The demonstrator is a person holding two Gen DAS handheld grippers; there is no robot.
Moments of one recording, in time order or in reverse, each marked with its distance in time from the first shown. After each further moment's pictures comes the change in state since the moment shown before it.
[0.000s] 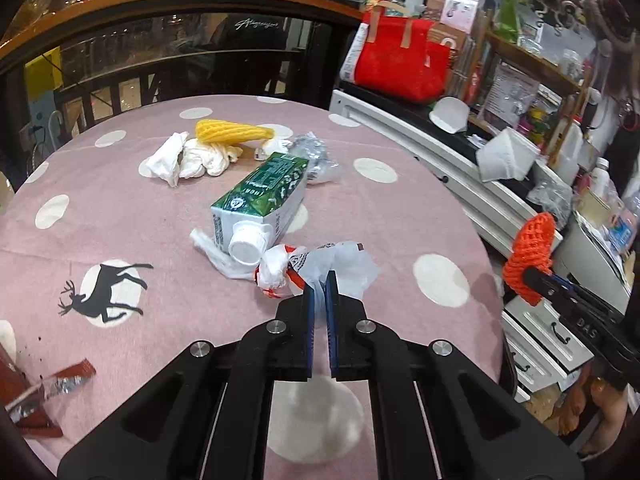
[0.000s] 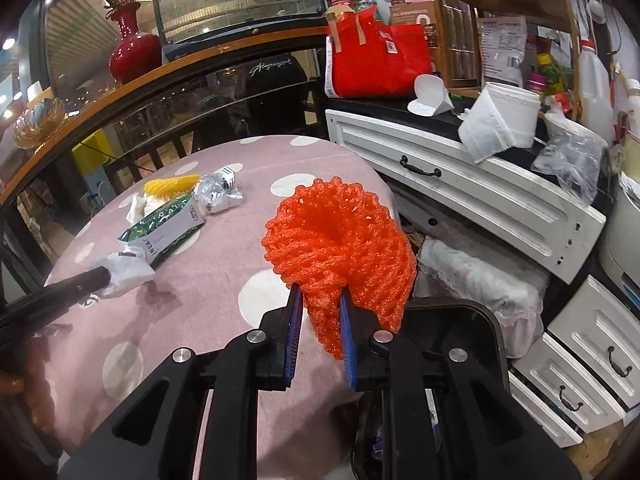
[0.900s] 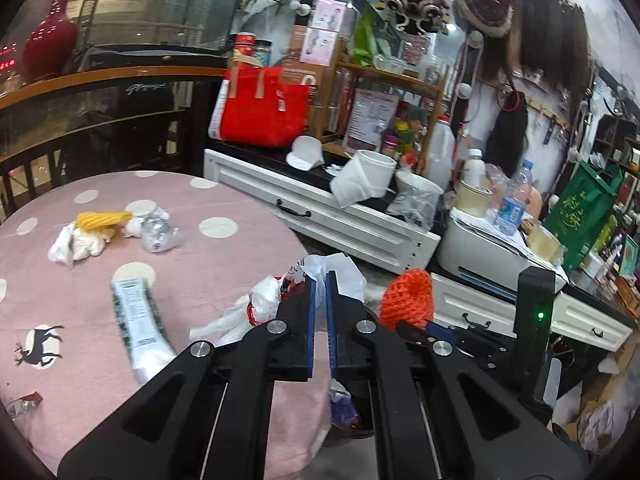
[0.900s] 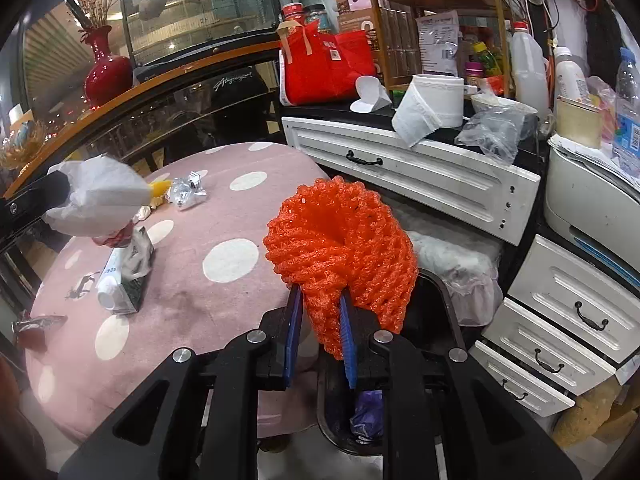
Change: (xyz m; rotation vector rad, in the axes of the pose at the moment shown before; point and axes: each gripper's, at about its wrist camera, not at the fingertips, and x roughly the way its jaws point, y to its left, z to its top) left arm -0.075 -0.132 0.004 0.208 -0.151 -0.318; right arm -0.058 -0.039 -0.041 0.085 -0.034 -0.099
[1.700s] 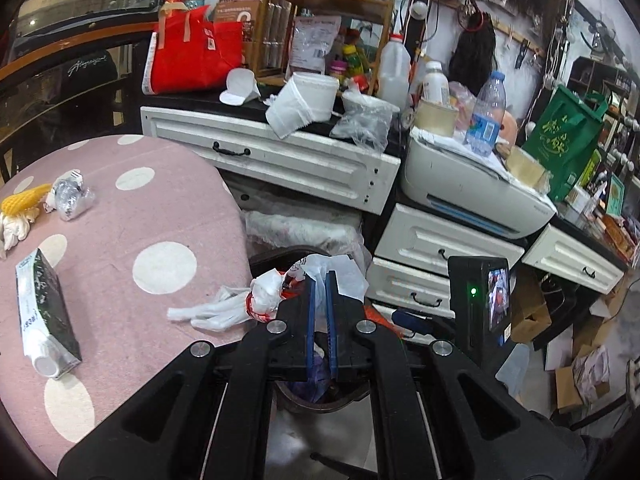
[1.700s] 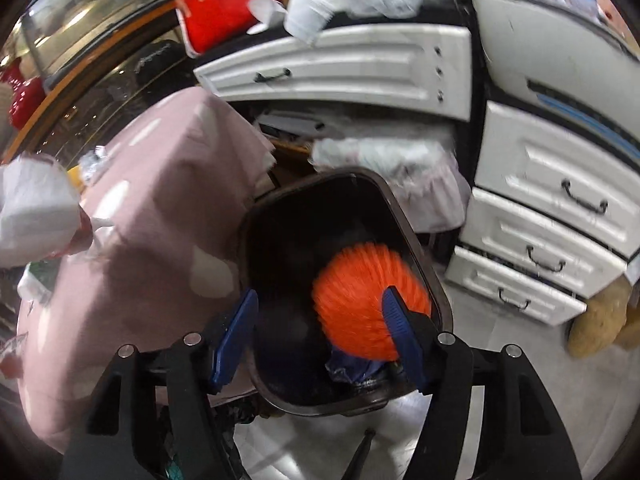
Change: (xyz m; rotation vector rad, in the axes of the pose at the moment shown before) left arm 0.086 -0.061 -0.049 0.116 0.210 -0.098; right arm 0.056 -0.084 -0.068 0.261 0.224 -0.095
